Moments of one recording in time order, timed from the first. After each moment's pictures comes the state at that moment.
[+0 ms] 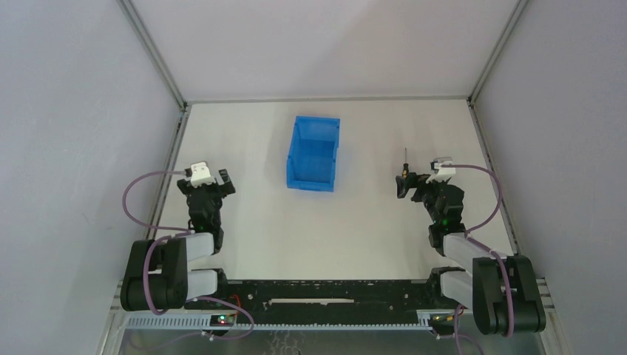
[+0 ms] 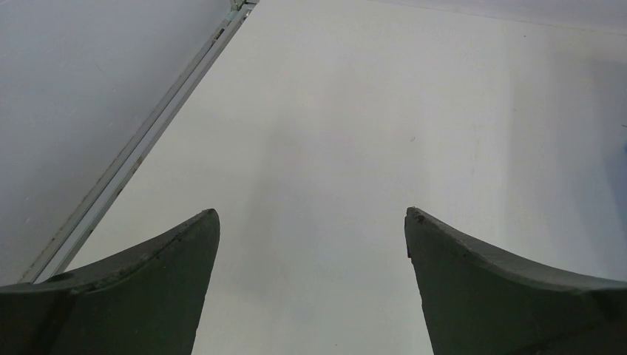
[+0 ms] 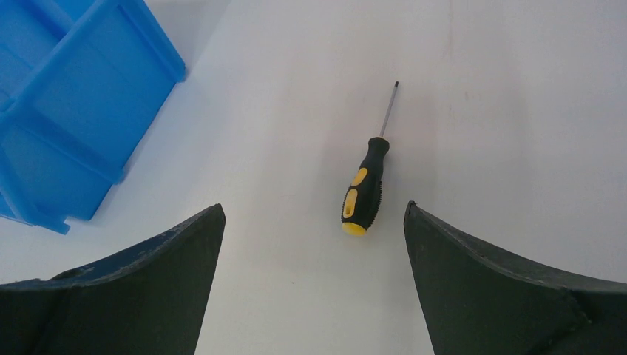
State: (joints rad) left arm 0.05 1.26 0.16 1.02 -0.22 -0.02; right arm 0.02 1.12 0.19 0.77 -0.17 0.17
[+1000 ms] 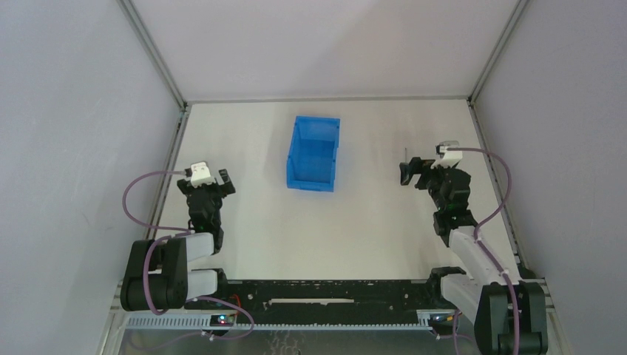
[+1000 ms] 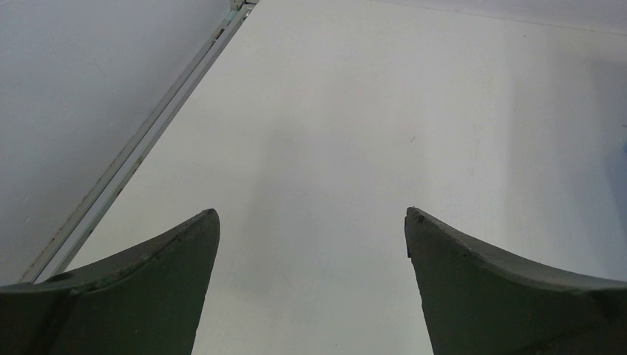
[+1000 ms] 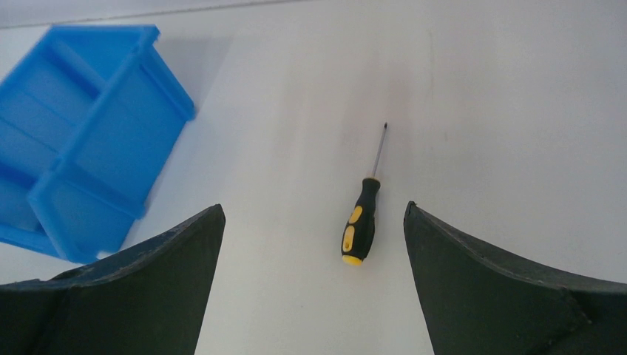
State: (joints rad) left arm 0.05 1.26 0.16 1.02 -0.22 -0.02; right arm 0.04 0.98 0.37 0.44 -0.14 0.17
